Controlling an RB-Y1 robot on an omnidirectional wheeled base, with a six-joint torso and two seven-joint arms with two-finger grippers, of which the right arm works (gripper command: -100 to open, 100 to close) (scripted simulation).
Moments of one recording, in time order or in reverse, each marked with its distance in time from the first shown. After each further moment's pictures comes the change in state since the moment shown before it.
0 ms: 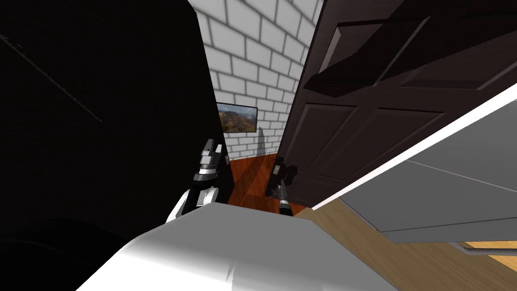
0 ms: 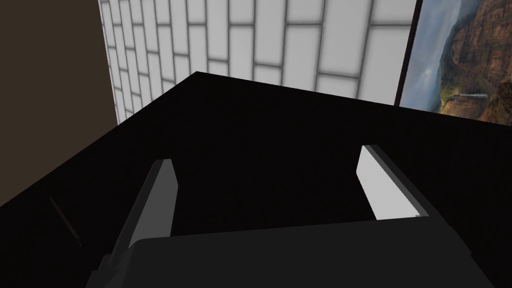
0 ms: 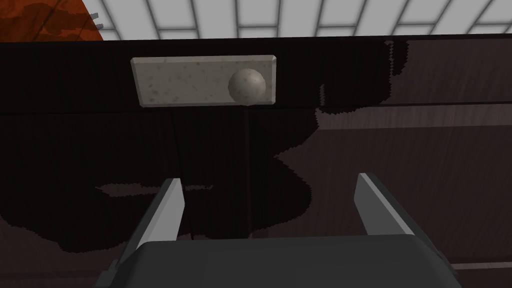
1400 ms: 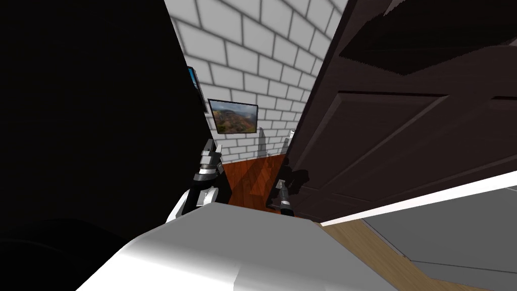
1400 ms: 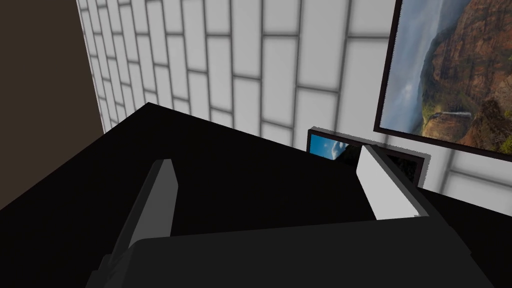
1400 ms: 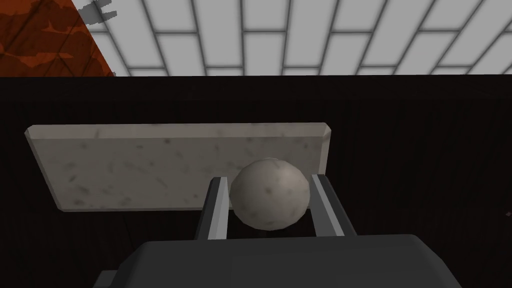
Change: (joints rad) arm -0.012 -0.012 -0.017 0.032 -0.005 -0.027 0.004
